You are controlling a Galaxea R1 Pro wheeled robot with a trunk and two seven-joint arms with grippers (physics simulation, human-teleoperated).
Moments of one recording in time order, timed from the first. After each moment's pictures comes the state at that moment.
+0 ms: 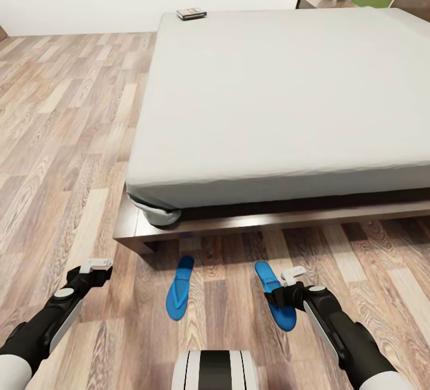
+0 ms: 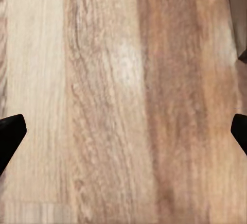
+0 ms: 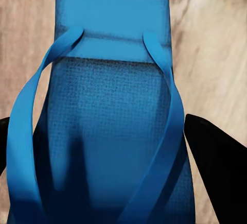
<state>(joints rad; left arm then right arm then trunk) -0.54 0.35 -0.15 -0.79 0.20 0.16 0.09 -0.45 -0.15 0.21 -1.09 -0.04 0.67 0.21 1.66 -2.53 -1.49</state>
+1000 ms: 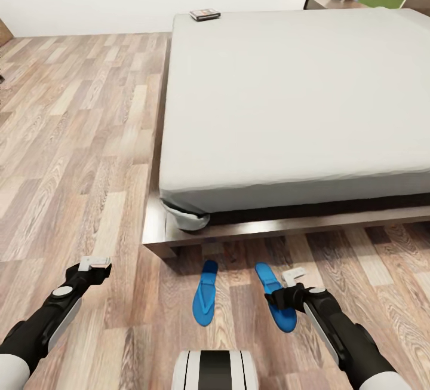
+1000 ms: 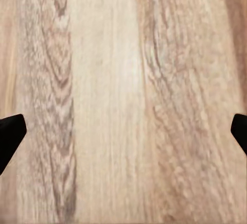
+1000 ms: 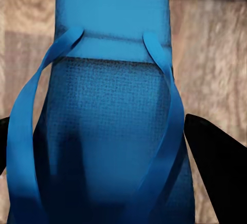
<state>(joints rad) -0.54 0.36 -0.15 -0.81 0.20 0.16 0.09 -0.45 -0.15 0.21 -1.06 -0.04 0.64 0.21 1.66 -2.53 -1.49</state>
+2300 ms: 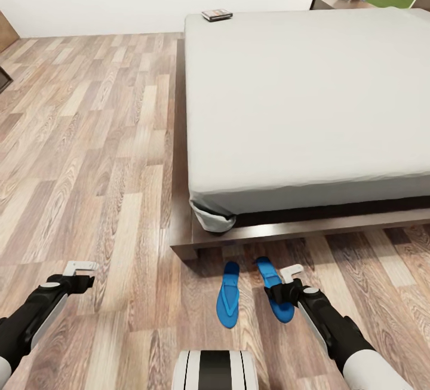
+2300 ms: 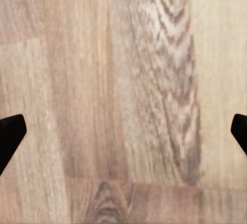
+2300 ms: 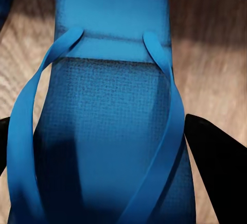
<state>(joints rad) -0.54 0.43 -0.15 -0.85 0.20 0.44 0.09 -0.56 -0.11 0.21 -0.78 0.00 0.39 0.15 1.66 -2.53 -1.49</state>
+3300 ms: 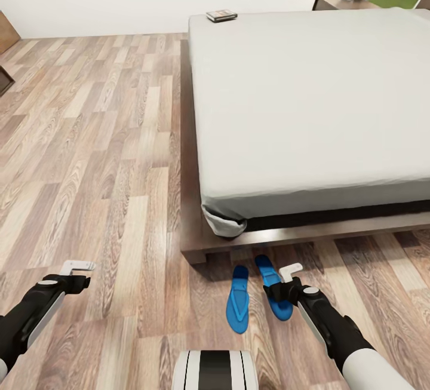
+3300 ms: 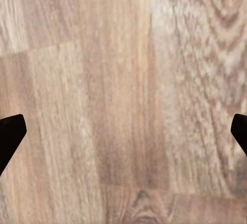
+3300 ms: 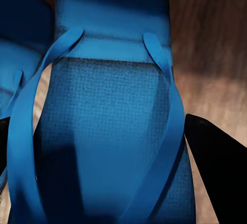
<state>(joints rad) -0.54 0.45 -0.15 -0.88 0.20 0.50 0.10 -0.56 -0.11 0.21 -0.77 0.00 0.36 0.16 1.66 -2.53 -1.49</state>
